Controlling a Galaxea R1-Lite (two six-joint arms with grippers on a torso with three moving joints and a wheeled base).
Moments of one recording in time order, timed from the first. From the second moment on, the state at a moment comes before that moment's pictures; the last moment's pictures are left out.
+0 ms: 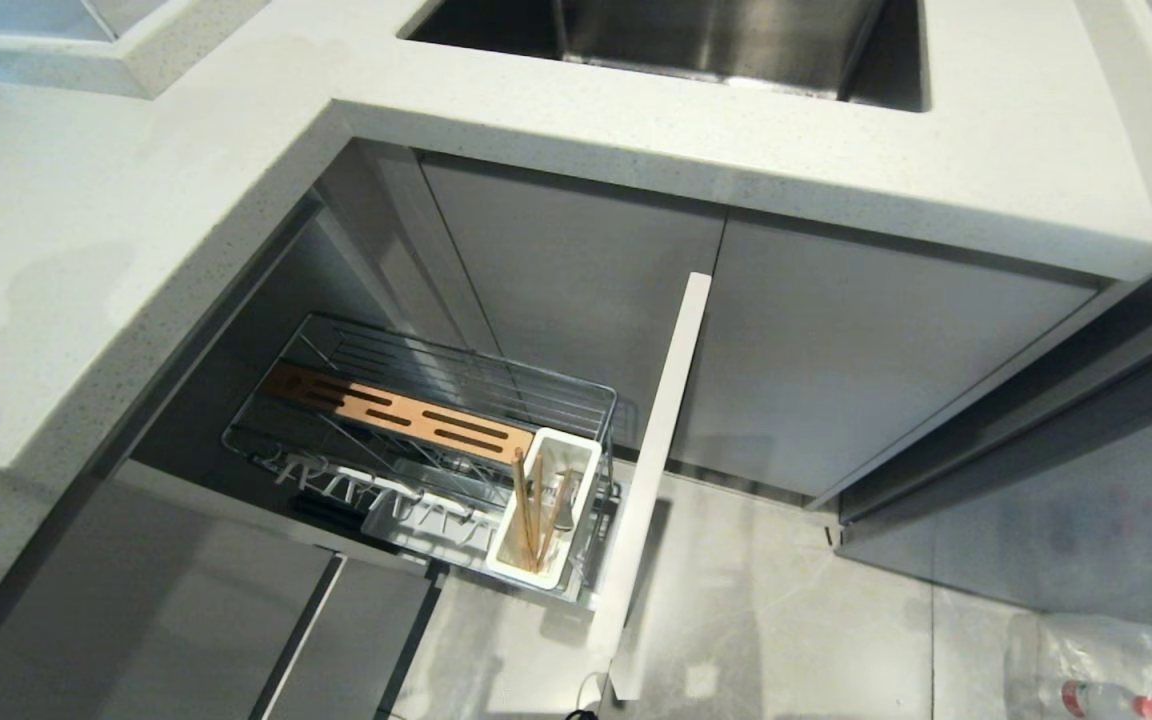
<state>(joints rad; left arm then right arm) 0.34 1.22 -1.50 0.79 0.18 -0.67 0.00 0.00 0.00 0.00 -0.02 0.04</state>
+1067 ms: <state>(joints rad) 0.39 1.33 -1.55 0.79 0.16 -0.75 0.00 0.00 0.00 0.00 -0.02 0.04</state>
